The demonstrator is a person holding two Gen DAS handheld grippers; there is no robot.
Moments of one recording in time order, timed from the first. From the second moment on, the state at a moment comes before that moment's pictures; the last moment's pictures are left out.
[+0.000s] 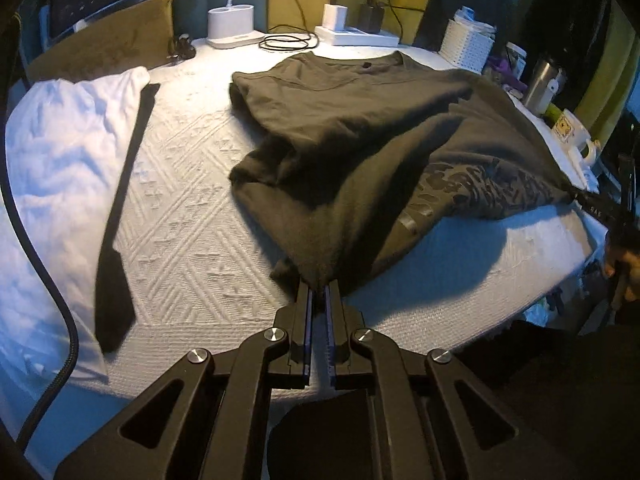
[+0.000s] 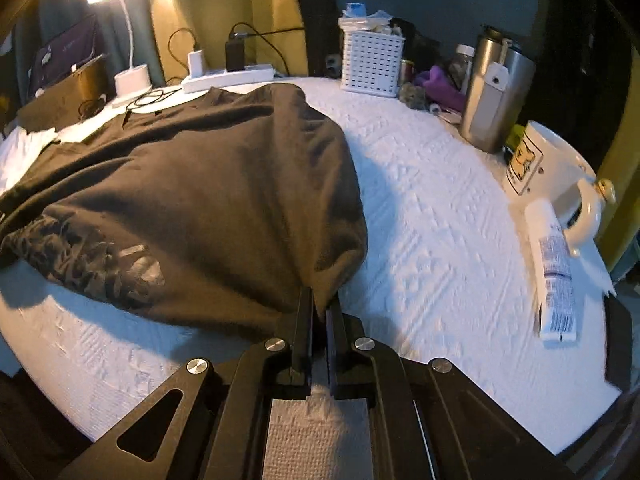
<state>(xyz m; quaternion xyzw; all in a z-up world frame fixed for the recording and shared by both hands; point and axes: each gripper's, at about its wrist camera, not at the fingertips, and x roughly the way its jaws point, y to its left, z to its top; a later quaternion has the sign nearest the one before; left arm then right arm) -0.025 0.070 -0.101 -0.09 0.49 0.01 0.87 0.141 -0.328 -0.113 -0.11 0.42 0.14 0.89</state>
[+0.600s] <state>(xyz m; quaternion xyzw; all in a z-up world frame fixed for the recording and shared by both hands) 0.063 0.129 -0.068 -0.12 0.42 0.05 0.90 0.197 -0.331 -0.072 -0.10 0.40 0.10 0.90</state>
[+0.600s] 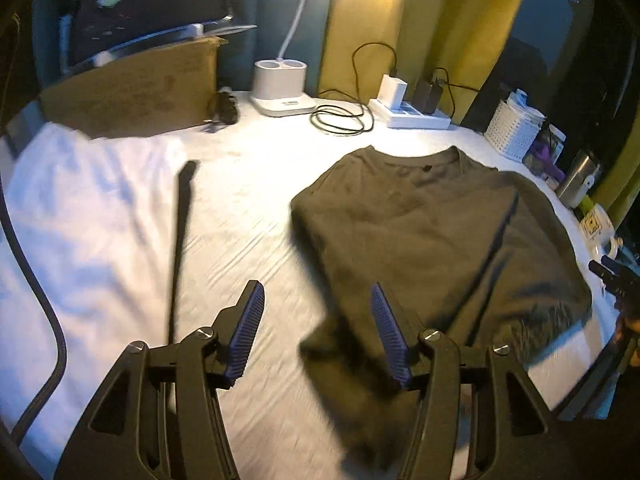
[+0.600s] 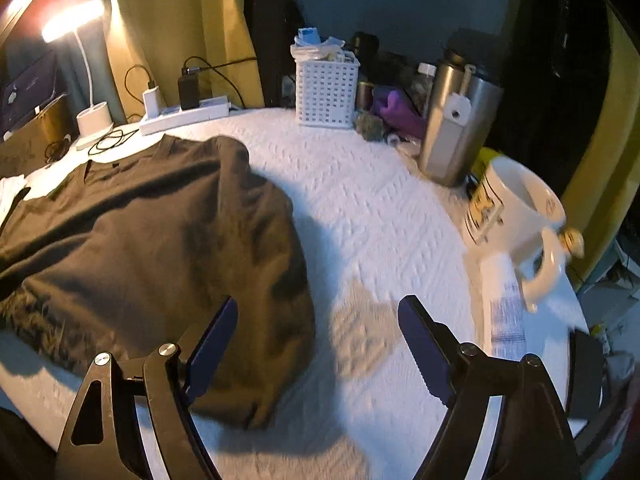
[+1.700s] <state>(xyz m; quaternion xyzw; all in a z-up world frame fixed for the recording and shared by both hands) 0.161 0.147 -0.065 -0.08 0.41 0.04 0.91 0.372 -0.207 -0.106 -0.12 0.43 0.25 0.86</state>
